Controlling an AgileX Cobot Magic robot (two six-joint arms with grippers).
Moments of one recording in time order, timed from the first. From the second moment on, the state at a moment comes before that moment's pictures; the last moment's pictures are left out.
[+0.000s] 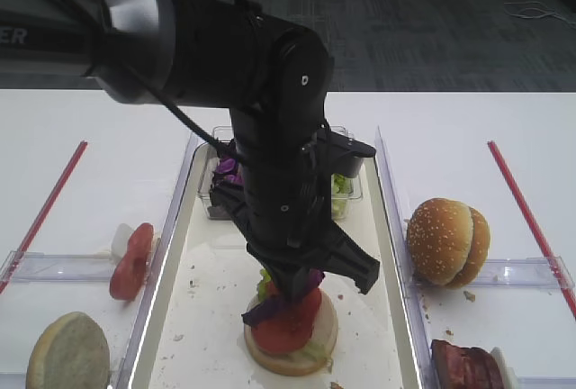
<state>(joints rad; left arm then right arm) -0.84 1.92 -1.44 -0.10 1.08 -0.10 0.02 -0.02 -0.48 0.01 1.14 -0.04</state>
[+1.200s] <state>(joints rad) -0.84 1.92 -1.44 -0.10 1.10 -0.12 0.02 -0.02 -0.48 0.01 1.14 -0.04</state>
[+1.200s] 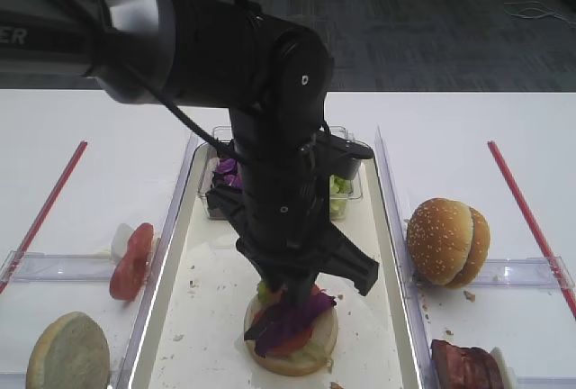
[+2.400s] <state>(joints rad) -0.84 1.92 -1.71 0.03 1.22 -0.23 0.02 -0.02 -0.48 0.01 1.14 -0.04</state>
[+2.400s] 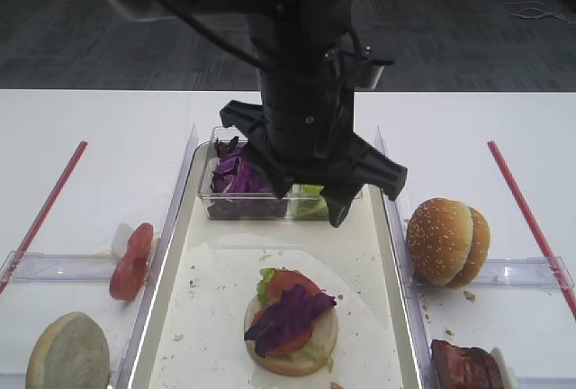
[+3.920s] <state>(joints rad) -0.36 1.87 -1.80 0.03 1.24 -0.17 0.02 -0.02 -0.48 0.01 1.14 -0.04</state>
